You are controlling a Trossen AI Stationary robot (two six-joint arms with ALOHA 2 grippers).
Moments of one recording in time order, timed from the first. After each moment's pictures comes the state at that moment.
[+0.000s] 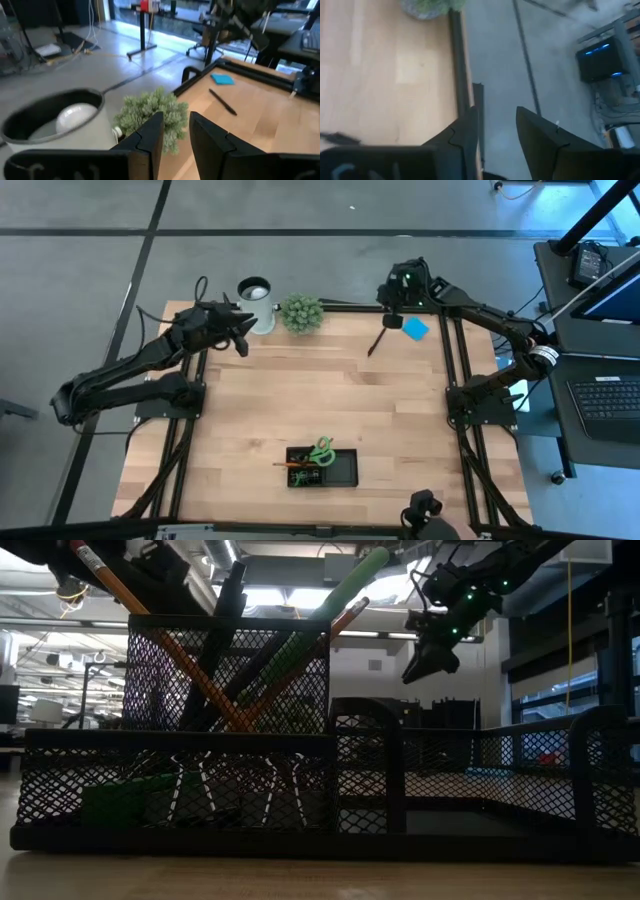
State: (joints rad) left arm 0.61 0.66 0.51 -0.07 -0.07 -0.08; right arm -0.80 1.44 1.08 -0.31 -0.06 -0.83
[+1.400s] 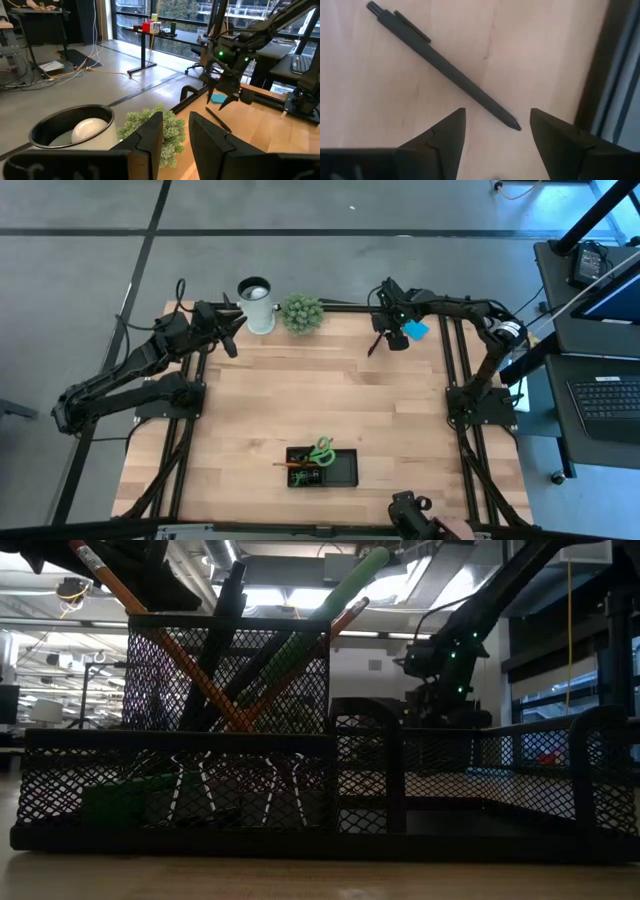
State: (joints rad) left arm 0.61 0.49 0.51 -0.13 -0.08 -0.09; right arm -0.82 1.76 1.08 -0.57 -0.03 -1.03
